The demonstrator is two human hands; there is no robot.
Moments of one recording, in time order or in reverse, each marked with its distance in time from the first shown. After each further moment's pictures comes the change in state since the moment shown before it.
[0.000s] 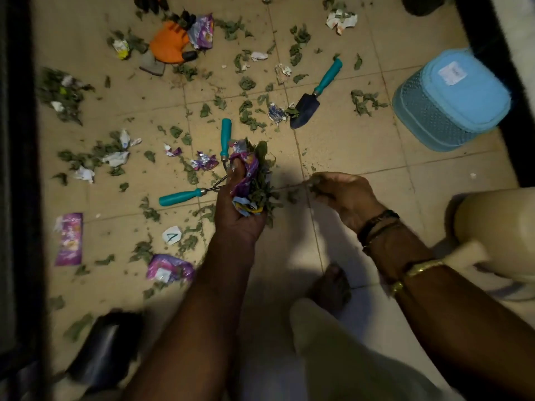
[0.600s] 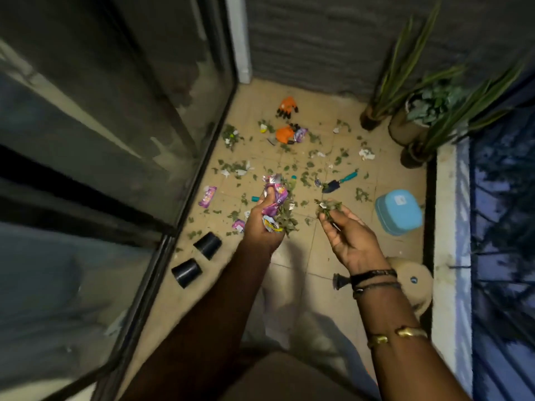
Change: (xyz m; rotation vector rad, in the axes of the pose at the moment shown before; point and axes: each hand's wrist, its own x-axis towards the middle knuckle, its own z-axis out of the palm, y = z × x) left_hand -0.510 0.091 0.032 -0.318 -0.310 0.113; right_hand -0.561 -0.280 0.022 0.395 -0.257 0.170
